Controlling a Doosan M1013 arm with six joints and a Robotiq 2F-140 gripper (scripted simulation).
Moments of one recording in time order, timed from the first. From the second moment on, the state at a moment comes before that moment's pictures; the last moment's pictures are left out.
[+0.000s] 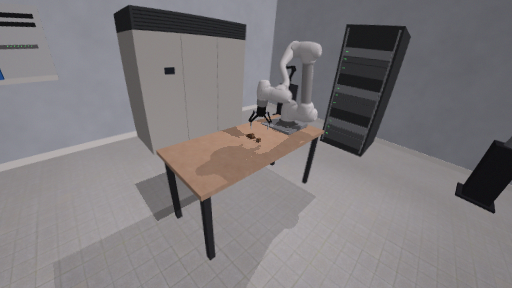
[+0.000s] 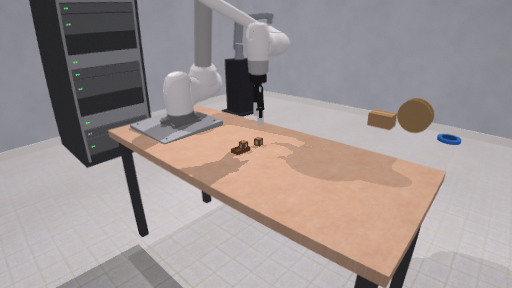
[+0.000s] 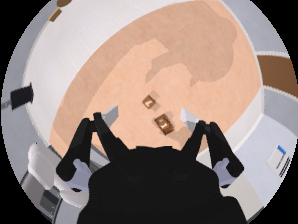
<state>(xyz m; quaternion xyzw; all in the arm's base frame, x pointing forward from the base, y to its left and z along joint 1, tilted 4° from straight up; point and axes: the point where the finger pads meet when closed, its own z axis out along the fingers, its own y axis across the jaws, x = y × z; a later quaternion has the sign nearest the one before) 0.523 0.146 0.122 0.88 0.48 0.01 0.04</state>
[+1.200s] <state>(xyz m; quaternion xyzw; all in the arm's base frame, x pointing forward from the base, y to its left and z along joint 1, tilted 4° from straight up) 0.523 0.146 0.119 0.48 0.88 -0.02 0.04</state>
